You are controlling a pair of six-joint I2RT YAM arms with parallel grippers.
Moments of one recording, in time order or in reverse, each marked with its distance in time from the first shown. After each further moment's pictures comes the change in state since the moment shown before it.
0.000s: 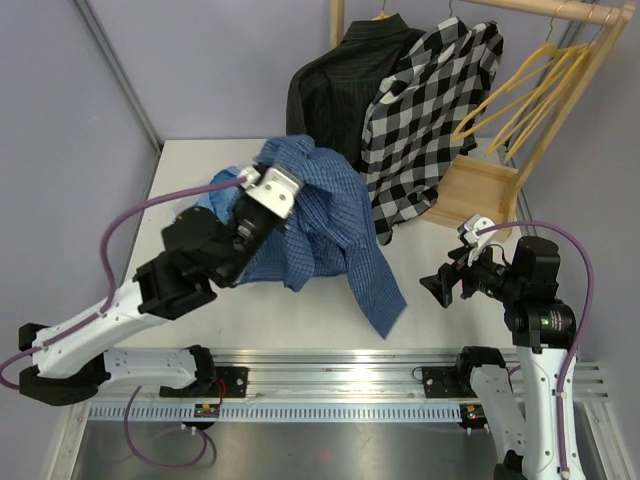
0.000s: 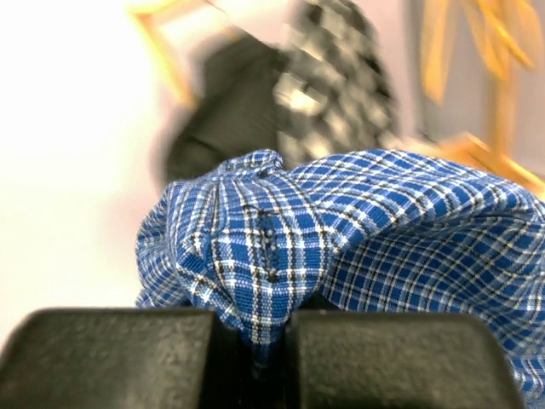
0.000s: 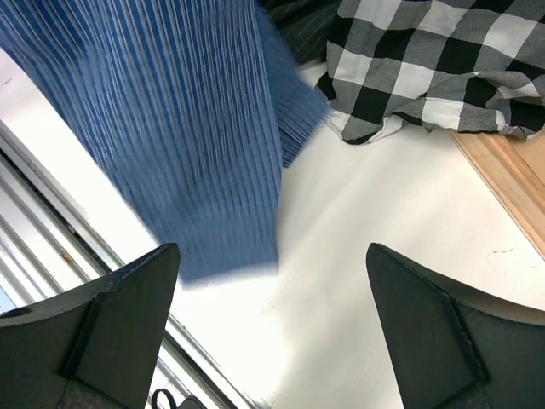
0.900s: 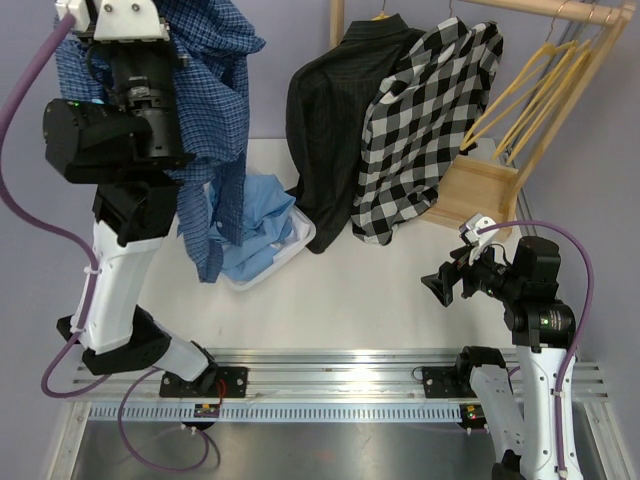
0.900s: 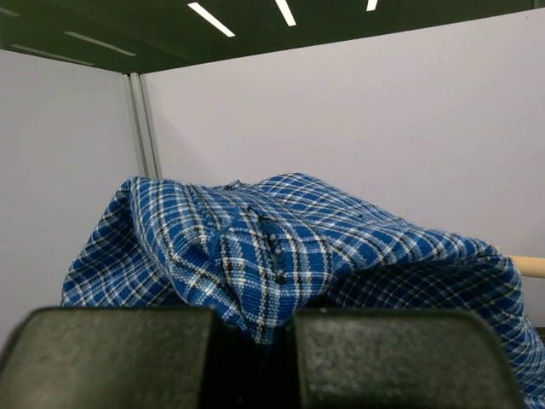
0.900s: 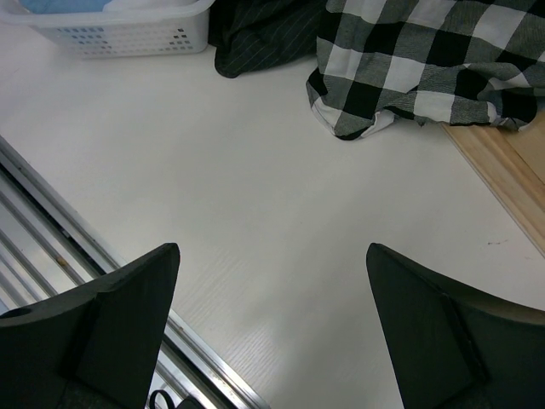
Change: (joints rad) left arm 0.447 0.439 0.986 0.158 -0.070 0.296; right arm -0.018 0.001 -0.005 0.006 0.009 0.006
